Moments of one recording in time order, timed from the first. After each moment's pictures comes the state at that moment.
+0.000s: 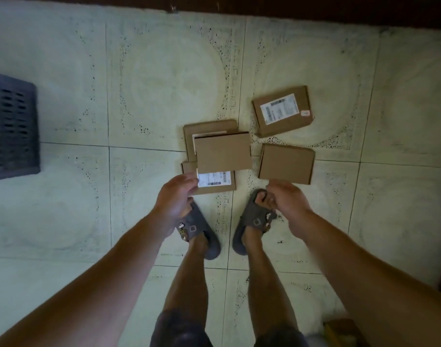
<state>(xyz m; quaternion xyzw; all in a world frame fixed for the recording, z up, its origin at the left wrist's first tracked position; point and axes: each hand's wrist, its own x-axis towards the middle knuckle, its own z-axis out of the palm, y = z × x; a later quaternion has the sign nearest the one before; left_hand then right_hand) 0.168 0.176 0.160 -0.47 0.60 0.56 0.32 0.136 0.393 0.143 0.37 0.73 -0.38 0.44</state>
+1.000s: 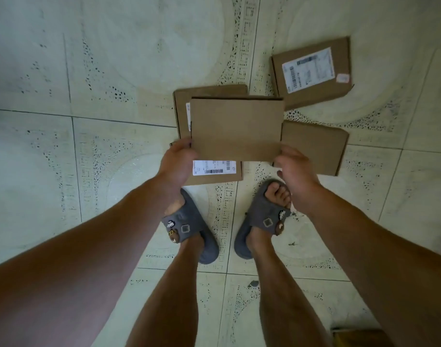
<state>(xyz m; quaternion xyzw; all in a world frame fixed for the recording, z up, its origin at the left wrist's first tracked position) 0.156 0.171 -0.001 -0.46 0.63 0.54 0.33 0.124 0.376 0.014 0.37 0.71 -0.45 0.39</state>
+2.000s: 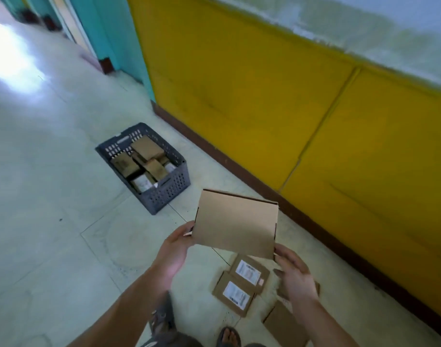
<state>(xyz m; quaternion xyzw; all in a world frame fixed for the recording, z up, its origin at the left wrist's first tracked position) 0.304 0.073 0.600 -0.50 0.51 0.69 -0.08 0.157 0.260 0.561 -0.01 0.79 -0.50 0.35</state>
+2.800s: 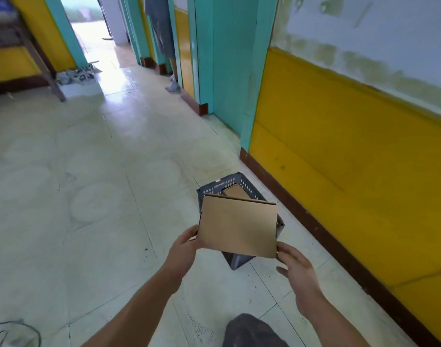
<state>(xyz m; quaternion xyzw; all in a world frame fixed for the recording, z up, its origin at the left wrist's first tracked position) 0.548 -0.301 0.616 -0.55 0.48 0.65 -0.22 0.351 -0.174 0.613 -0.13 0.74 -0.52 0.41</state>
